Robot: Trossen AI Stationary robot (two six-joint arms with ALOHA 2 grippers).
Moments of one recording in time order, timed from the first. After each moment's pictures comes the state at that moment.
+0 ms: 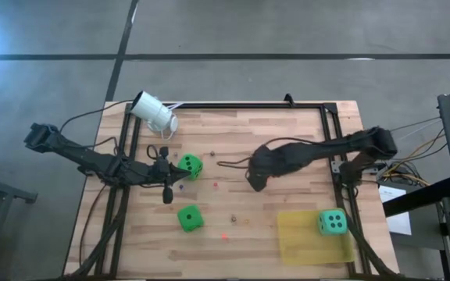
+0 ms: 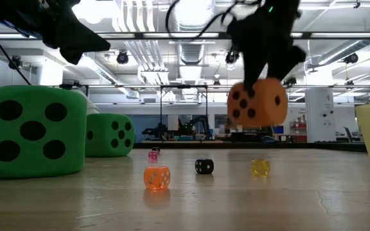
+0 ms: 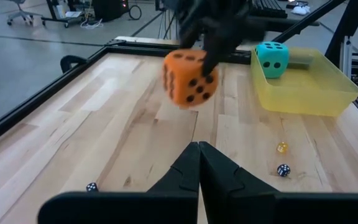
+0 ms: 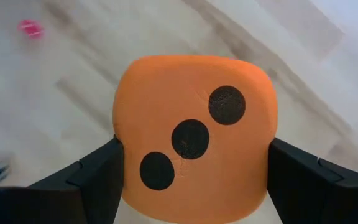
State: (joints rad) left arm -0.34 0.85 0.41 0.09 -0.48 -0.18; right arm 0.12 1.63 1.30 -1.03 0.28 0.95
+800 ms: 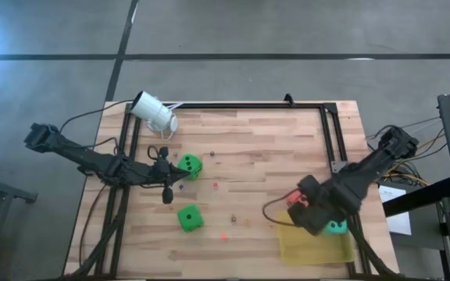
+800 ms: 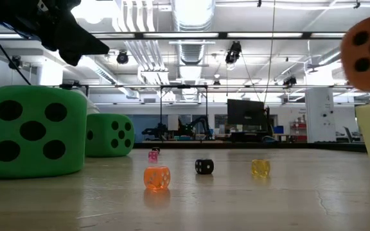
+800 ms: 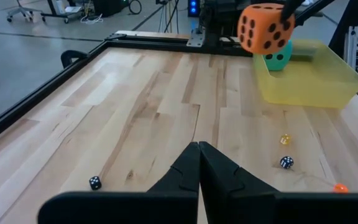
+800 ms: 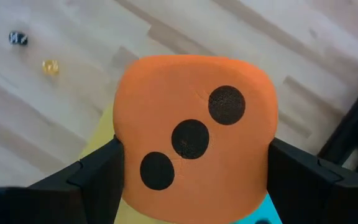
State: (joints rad) left arm -0.34 0.85 0.40 0.07 -0.48 -0.18; right arm 0.70 1.45 1.30 -1.41 0.26 1.72
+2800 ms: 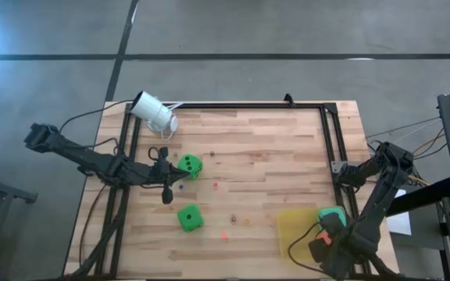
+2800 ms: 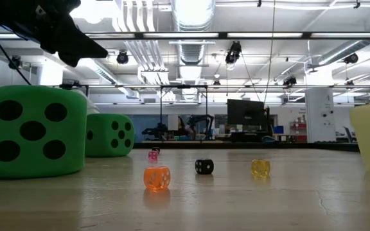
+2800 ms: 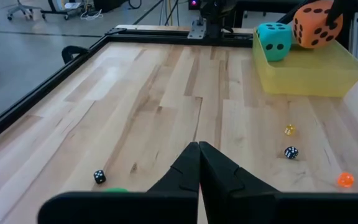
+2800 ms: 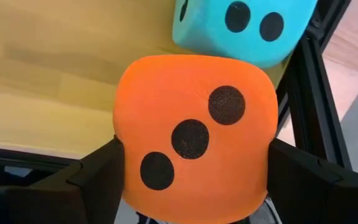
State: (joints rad) left arm -0.34 0.85 0.41 0.03 -0.48 -0.17; right arm 1.02 1.65 1.35 -1.35 -0.19 2.30
